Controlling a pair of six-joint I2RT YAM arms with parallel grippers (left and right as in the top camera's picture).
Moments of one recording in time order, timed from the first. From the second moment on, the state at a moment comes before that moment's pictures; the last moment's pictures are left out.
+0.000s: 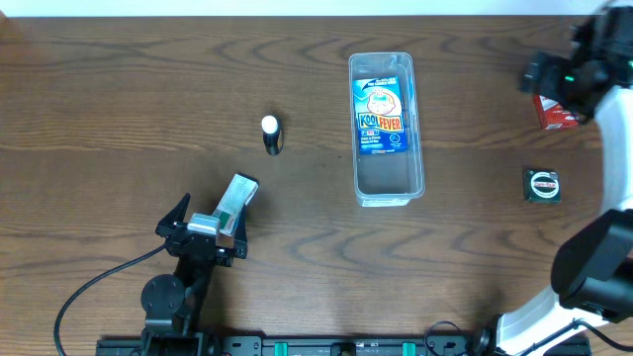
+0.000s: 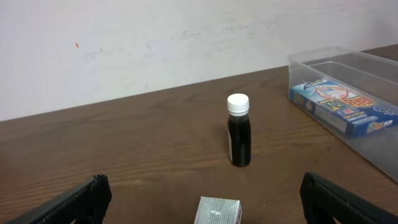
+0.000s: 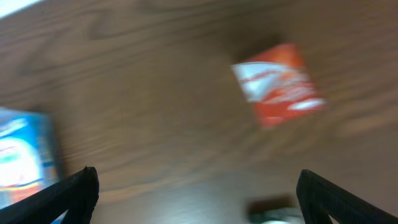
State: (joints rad) left arm -0.05 0.02 0.02 -0.10 0.15 0.13; right arm -0.32 1.85 1.69 -0.86 -0.10 0.11
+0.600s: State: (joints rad) left arm -0.05 0.02 0.02 -0.10 0.15 0.13; right arm -0.40 2.09 1.69 -0.68 0.00 -0.36
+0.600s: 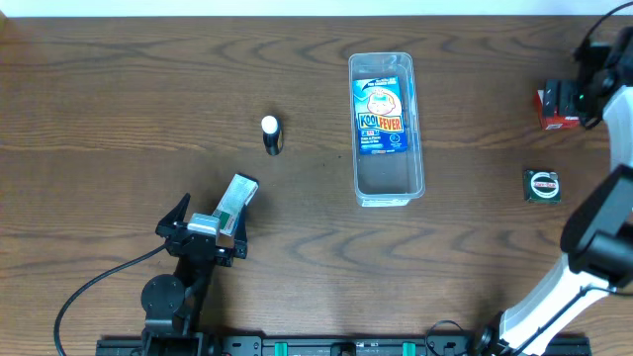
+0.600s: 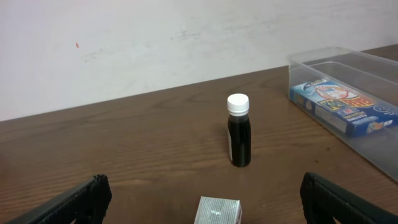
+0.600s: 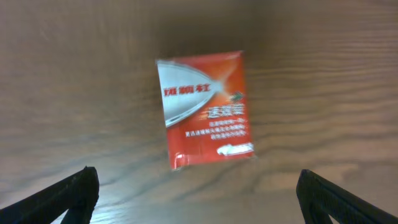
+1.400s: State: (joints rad) left arm -0.05 0.02 0.02 -0.10 0.15 0.13; right arm -0.43 2.23 1.69 -0.49 -0.04 -0.48
